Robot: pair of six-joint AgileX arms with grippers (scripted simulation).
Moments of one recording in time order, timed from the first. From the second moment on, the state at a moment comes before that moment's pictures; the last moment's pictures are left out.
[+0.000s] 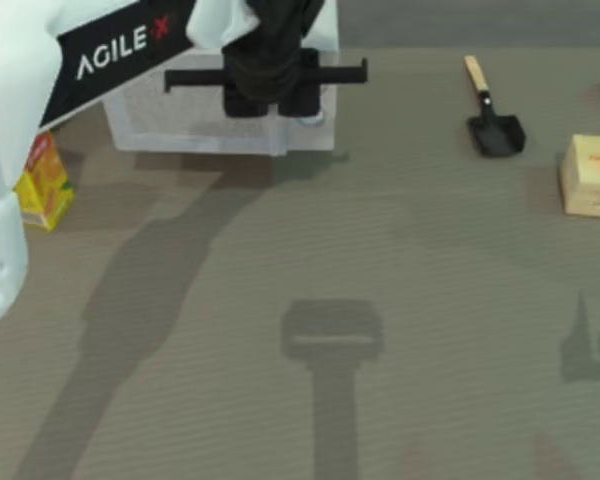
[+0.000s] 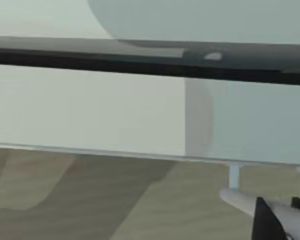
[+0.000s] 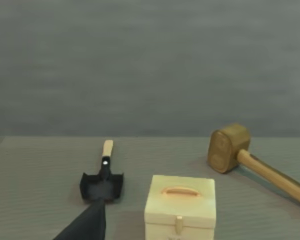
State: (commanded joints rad) left arm -0.56 2.21 1.97 -0.88 -0.27 -0.50; right arm 0.00 0.00 0.00 0.00 0.00 0.00
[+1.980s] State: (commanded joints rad) left arm -0.56 2.12 1.83 -0.81 -0.24 -0.44; right arm 0.00 0.00 0.00 0.00 0.00 0.00
